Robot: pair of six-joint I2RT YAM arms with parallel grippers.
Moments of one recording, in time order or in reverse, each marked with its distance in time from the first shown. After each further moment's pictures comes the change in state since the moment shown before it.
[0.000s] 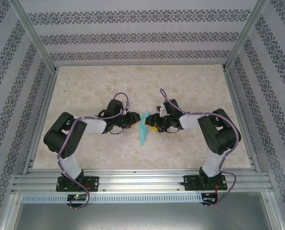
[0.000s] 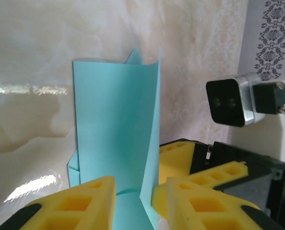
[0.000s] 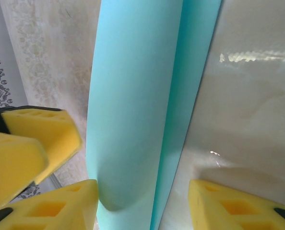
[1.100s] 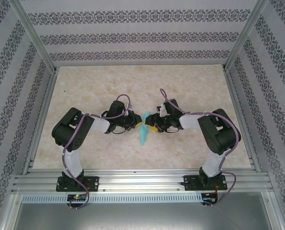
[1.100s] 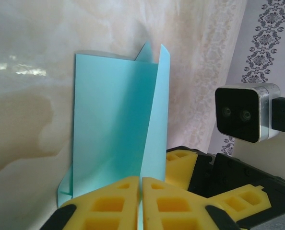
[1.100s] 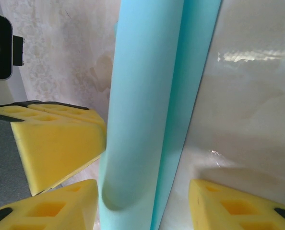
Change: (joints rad) left arm -0.002 0.108 0.021 0.117 0.066 -0.122; right arm 0.000 0.002 0.000 0.003 -0.002 0.008
